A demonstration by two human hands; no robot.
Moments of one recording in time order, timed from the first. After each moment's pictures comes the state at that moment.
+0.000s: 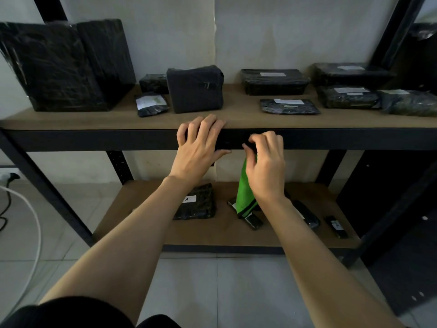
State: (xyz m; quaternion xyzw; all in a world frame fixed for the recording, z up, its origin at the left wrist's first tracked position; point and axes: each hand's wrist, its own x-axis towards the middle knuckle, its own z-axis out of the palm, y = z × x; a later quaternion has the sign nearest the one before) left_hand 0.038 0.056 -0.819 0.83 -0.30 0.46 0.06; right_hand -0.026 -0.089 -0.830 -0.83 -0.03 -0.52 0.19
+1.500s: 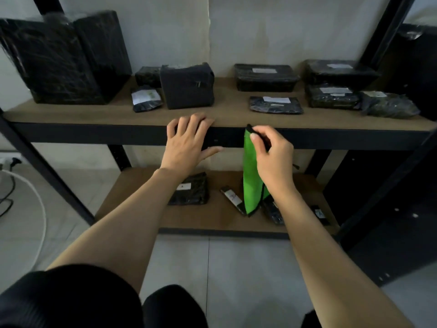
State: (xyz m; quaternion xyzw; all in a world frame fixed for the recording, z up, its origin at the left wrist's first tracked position) left_hand 0.021 0.058 -0.805 0.88 -0.27 0.40 0.03; right_hand -0.056 -0.122 -0.793 -0.83 -0.01 -0.40 0.38
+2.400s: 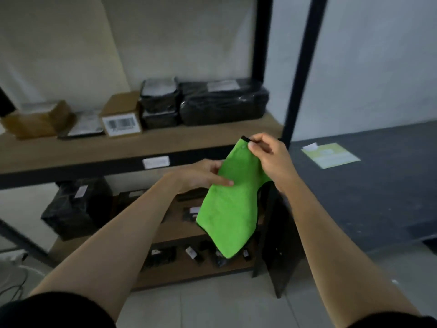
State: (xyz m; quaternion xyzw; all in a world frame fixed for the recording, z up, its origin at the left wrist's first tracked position) left_hand -0.110 -0.141 -0.287 0.75 -0.30 -0.38 0.44; right_hand -0.187 -0.321 -0.293 -0.78 0.04 -0.26 0.57
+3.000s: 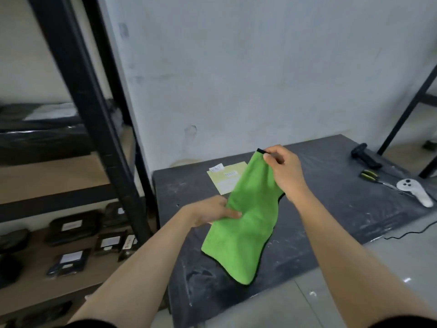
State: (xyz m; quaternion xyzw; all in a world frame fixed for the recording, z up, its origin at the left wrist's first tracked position) left_hand -0.171 -0.569 -0.350 0.71 -0.33 -0.46 0.42; right_hand -0.256 -0.749 -0.292 -0.79 0.20 -0.32 0.48
